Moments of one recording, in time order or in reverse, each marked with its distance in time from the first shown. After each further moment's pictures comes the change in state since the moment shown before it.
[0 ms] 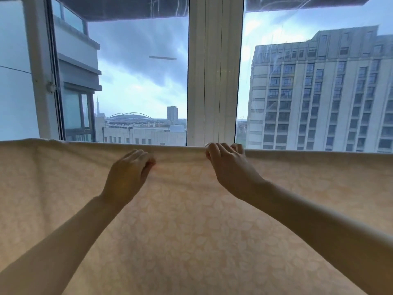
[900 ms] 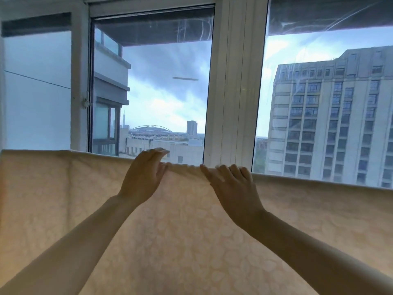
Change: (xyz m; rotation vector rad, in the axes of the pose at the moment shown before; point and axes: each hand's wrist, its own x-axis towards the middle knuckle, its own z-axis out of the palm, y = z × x) left_hand 0.030 -0.013 0.001 0.027 -0.067 -0.217; right_hand 0.007 -0.001 0.039 -0.173 0.122 -0.054
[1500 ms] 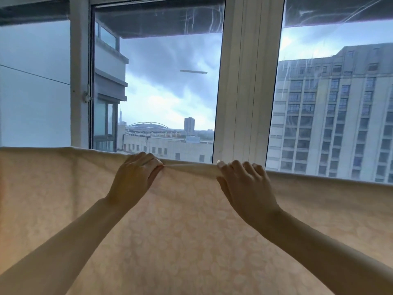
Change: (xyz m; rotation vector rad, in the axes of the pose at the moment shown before) left_hand -0.010 -0.073 -0.004 0.120 0.117 0.256; right_hand 0.027 -0.031 0.005 0.009 -0.013 0.097
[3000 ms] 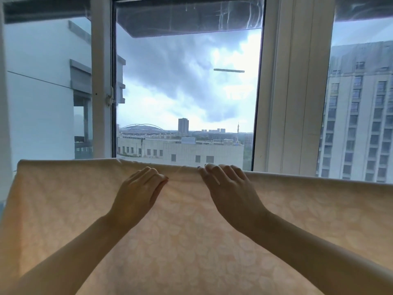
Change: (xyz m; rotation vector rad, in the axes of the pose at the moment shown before) left_hand -0.066 -0.172 -0.017 -0.124 0.015 0.063; right_hand 0.095 -0.182 0.087 0.031 0.044 -0.196
